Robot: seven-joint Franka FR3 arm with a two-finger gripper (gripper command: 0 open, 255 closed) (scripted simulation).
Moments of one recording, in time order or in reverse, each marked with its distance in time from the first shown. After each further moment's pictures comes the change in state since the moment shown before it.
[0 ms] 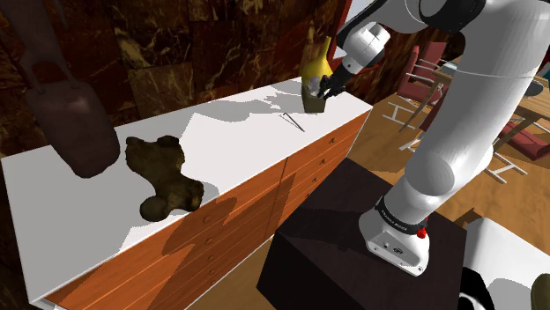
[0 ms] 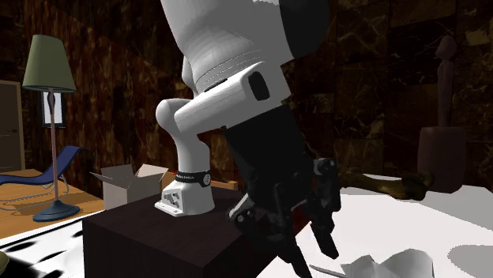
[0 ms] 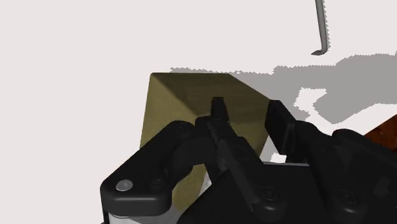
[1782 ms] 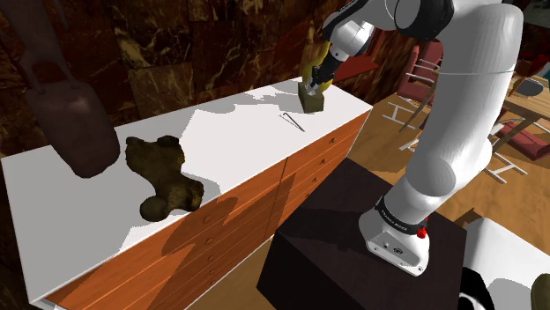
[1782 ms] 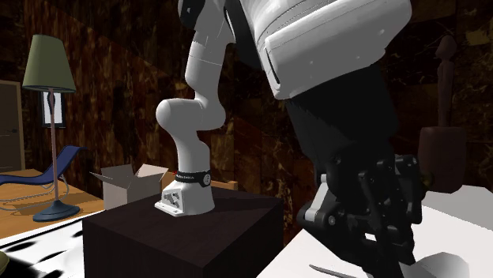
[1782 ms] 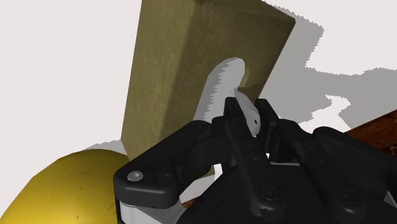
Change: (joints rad) arm 0.024 0.143 0.013 0.247 -0.090 -0.012 0.056
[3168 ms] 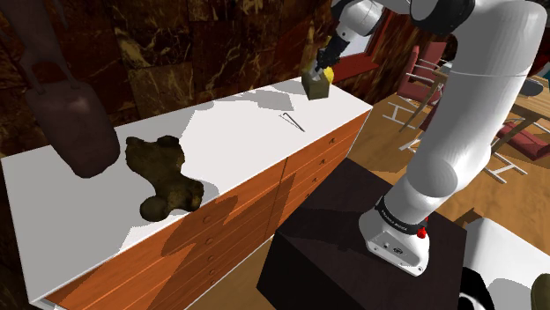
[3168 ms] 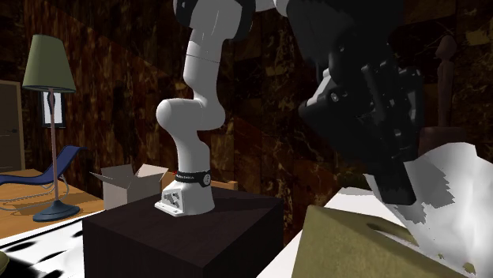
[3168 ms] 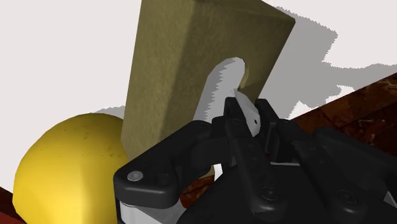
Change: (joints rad) arm 0.028 -0.100 -0.044 0.058 -0.105 -0.132 0.103
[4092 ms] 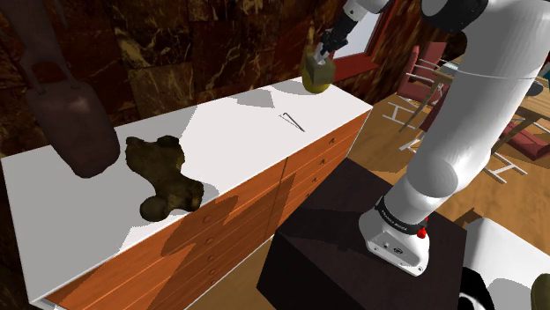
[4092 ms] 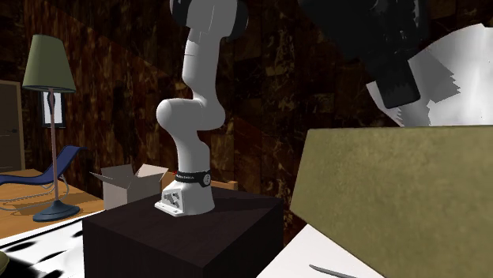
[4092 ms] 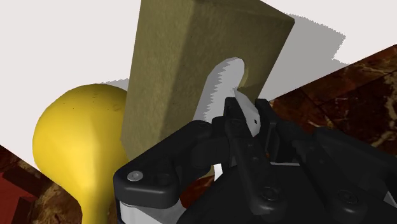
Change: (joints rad) arm 0.005 -0.057 -0.024 0.111 -0.070 -0.149 0.078
